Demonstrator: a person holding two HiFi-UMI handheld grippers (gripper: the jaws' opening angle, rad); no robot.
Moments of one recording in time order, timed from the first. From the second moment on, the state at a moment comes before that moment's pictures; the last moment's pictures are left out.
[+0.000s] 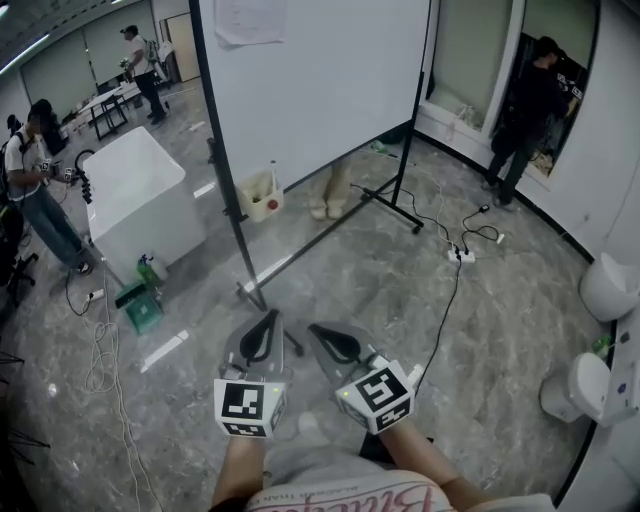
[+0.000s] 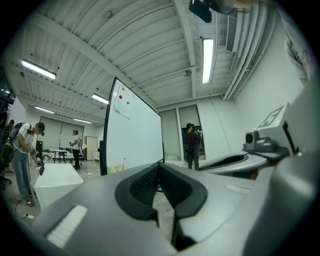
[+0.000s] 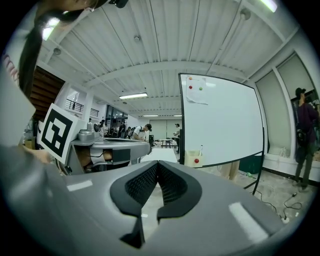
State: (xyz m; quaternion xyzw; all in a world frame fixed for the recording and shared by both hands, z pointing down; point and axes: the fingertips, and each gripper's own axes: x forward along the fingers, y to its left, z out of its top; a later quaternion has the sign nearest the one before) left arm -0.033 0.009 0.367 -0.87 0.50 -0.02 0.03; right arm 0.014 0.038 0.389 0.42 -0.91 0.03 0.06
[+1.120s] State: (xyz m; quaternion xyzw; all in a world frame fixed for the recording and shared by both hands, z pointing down) left arm -0.049 -0.262 0.363 -0.85 0.53 -0.02 0.02; right arm 0.004 -0.264 0.392 0.41 -0.91 0.04 0.07
